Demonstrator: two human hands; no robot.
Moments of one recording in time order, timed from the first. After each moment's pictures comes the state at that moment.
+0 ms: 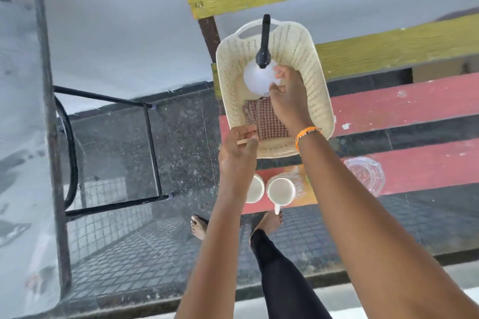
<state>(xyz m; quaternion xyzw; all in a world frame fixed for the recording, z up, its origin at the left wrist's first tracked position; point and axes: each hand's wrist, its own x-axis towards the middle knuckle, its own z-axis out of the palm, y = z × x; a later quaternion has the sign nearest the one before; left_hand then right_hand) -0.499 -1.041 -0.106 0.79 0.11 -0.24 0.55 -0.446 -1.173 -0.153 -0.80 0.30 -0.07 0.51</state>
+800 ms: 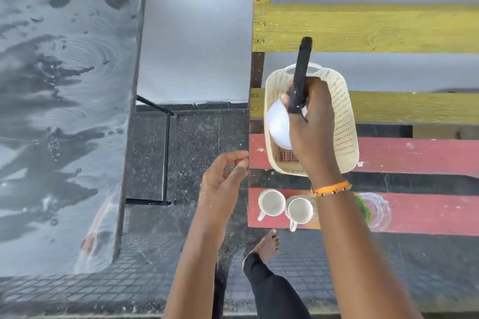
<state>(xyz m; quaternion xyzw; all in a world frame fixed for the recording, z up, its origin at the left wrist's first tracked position) -0.510 -0.923 -0.026 0.73 0.11 -0.24 0.63 -0.464 -1.079 -0.024 -0.82 0.16 -0.20 0.50</state>
